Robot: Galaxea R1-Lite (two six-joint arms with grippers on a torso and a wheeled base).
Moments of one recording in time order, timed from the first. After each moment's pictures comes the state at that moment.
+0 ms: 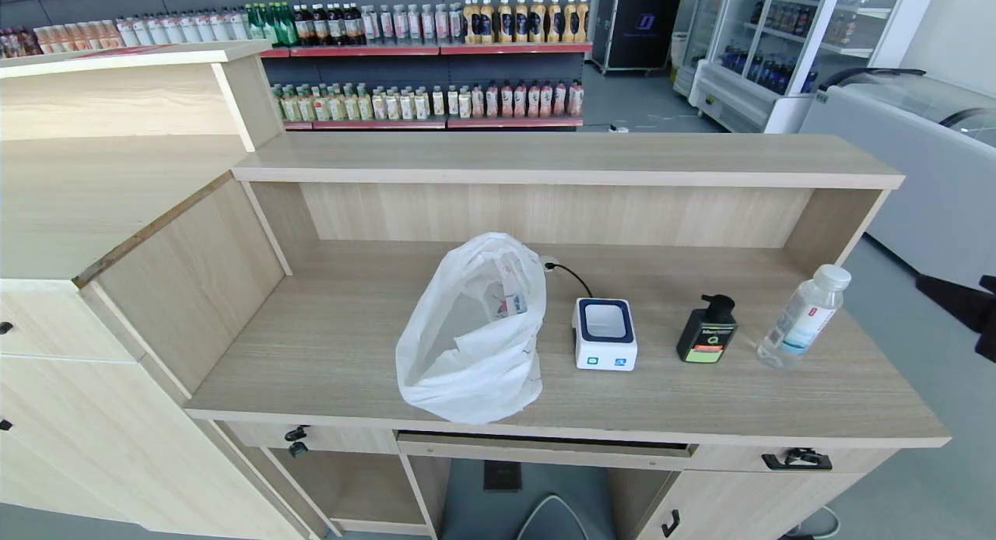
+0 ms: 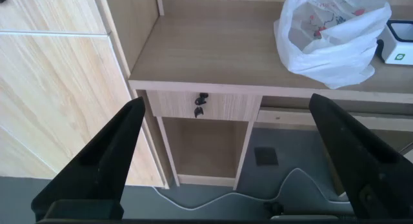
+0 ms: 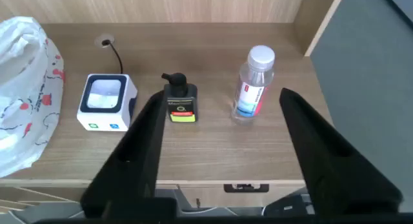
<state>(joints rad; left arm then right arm) 0.00 0.00 0.00 0.00 0.00 0.00 -0.16 1.16 -0.53 -0.52 0.11 -0.08</state>
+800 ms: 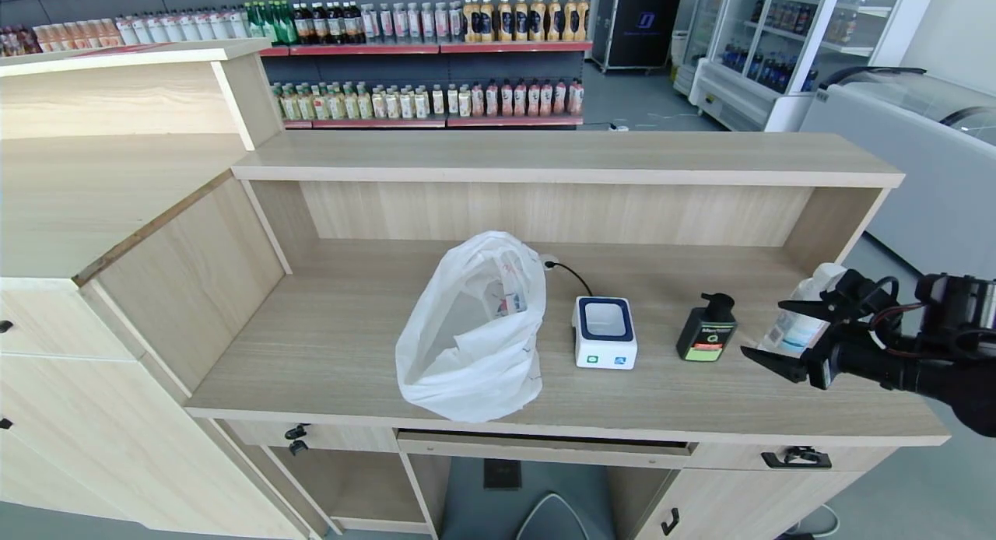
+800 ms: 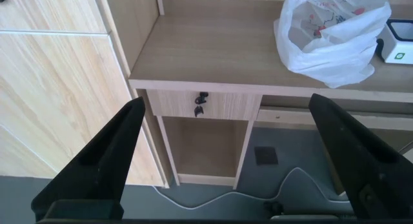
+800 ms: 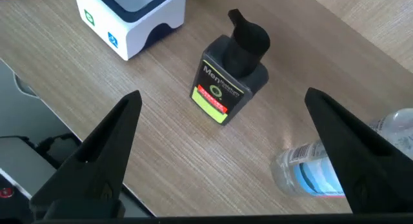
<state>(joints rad) 0.00 0.00 0.00 0.00 0.00 0.00 -0.26 1.98 -0.69 -0.90 0.75 -0.68</state>
